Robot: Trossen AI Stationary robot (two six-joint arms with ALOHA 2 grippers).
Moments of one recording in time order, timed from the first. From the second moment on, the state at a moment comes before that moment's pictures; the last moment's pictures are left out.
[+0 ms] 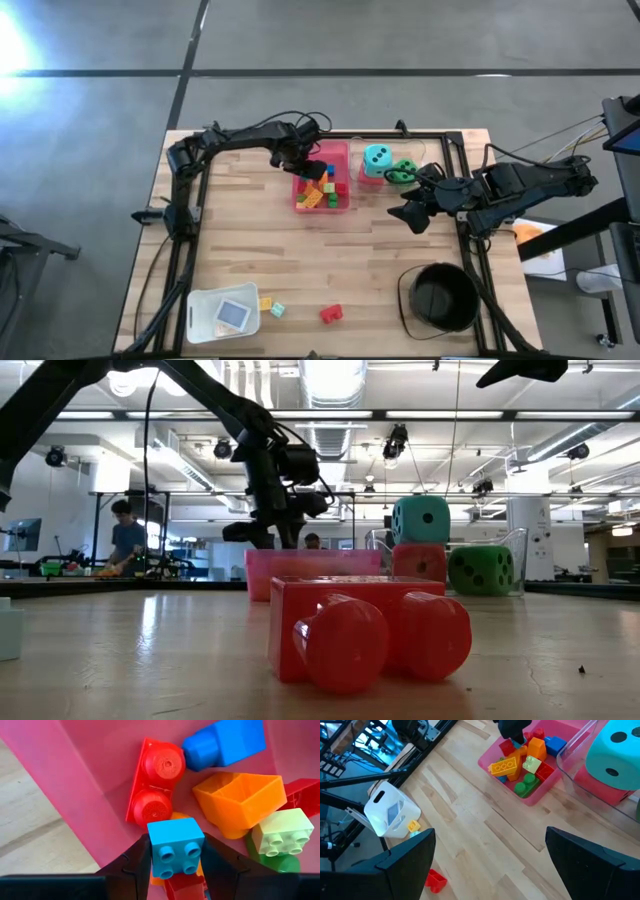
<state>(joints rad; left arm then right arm) 0.52 2.01 1.48 -0.82 0.17 -0.61 0.26 1.04 1.22 -0.93 0.36 1.02</state>
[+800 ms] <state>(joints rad) 0.51 2.00 1.51 -0.82 0.27 -0.75 0.26 1.04 1.22 -0.93 0.36 1.02</state>
